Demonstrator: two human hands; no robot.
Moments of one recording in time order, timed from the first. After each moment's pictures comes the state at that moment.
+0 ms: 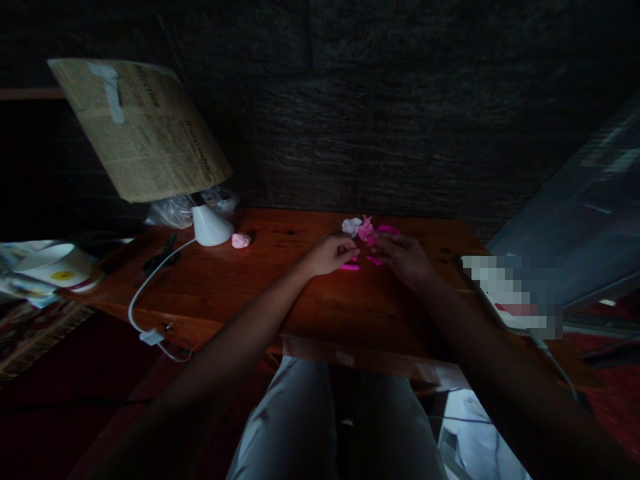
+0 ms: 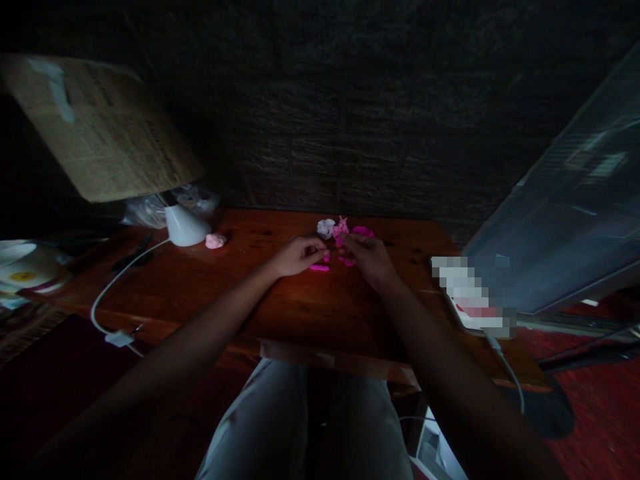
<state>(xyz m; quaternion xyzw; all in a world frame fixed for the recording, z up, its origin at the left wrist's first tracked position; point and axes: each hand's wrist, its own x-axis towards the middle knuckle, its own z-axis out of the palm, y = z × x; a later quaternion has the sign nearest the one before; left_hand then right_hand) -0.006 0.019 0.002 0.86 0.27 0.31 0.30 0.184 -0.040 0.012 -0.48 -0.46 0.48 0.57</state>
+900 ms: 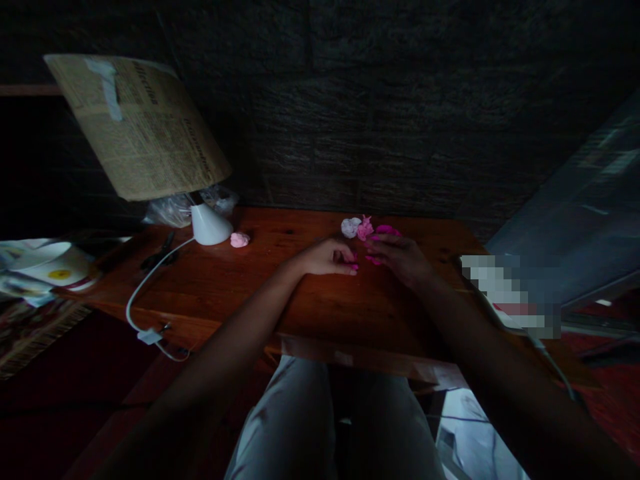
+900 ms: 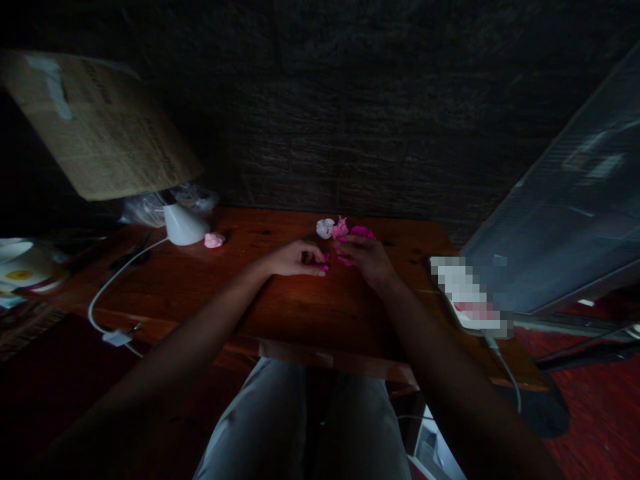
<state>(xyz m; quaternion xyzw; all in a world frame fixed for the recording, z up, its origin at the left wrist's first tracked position) -0.018 0.026 0.002 0.88 0.24 0.21 0.36 0.187 -0.038 0.004 -0.49 -0.44 0.50 0.57</state>
